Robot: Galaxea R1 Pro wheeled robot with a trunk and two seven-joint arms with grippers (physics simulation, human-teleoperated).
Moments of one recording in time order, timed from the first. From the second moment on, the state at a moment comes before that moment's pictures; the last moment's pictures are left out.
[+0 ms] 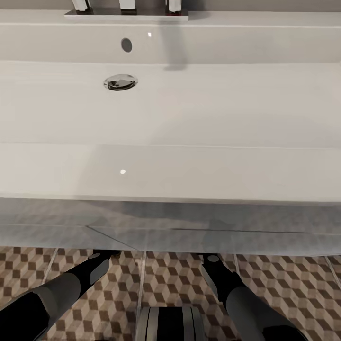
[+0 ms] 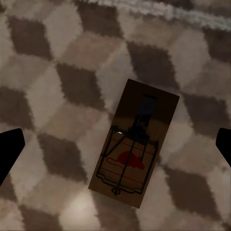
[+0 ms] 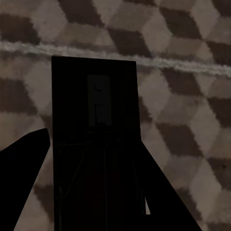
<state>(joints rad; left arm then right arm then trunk) -0.86 0.11 -0.90 -0.21 1.06 -0.13 0.19 -0.73 0.17 0.02 -0.40 0.15 -0.03 -0.27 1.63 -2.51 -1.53</state>
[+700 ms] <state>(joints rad) -0.86 0.11 -0.90 -0.21 1.06 -0.13 0.19 -0.73 0.17 0.02 -0.40 0.15 -0.03 -0.27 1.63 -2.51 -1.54</state>
